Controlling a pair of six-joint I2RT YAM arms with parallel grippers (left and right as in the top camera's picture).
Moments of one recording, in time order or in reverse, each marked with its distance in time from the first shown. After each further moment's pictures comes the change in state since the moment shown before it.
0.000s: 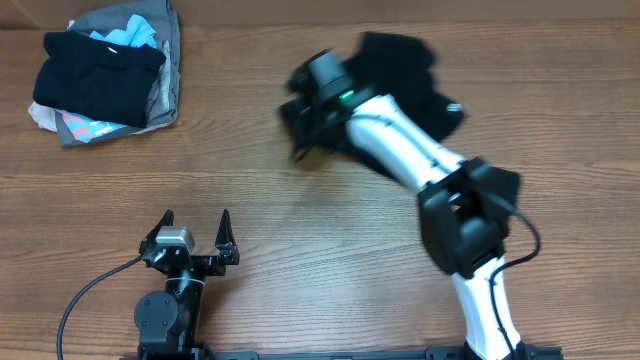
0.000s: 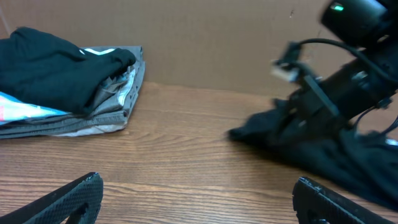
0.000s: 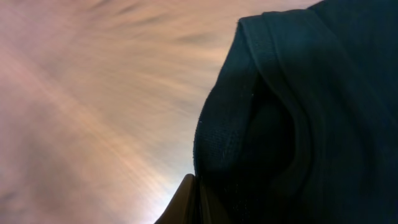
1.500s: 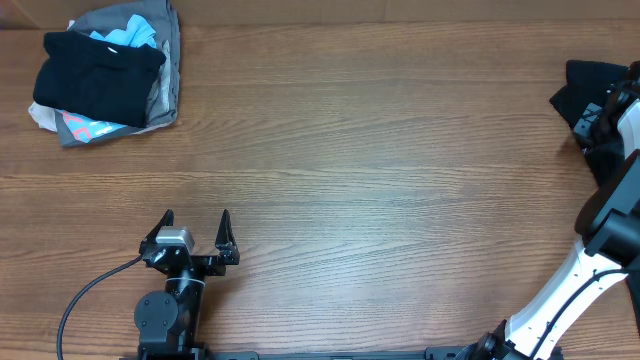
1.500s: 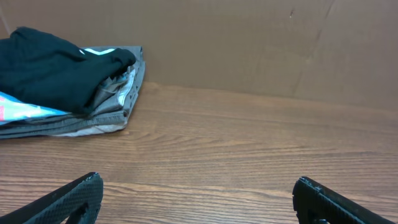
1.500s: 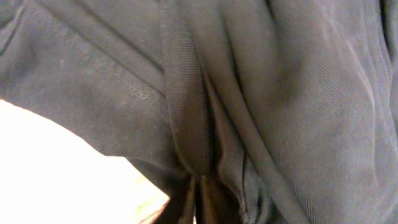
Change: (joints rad) left arm 0.000 0.000 0.000 0.000 0.000 0.000; right arm -1.151 0.034 -0.060 -0.021 0.436 -0.134
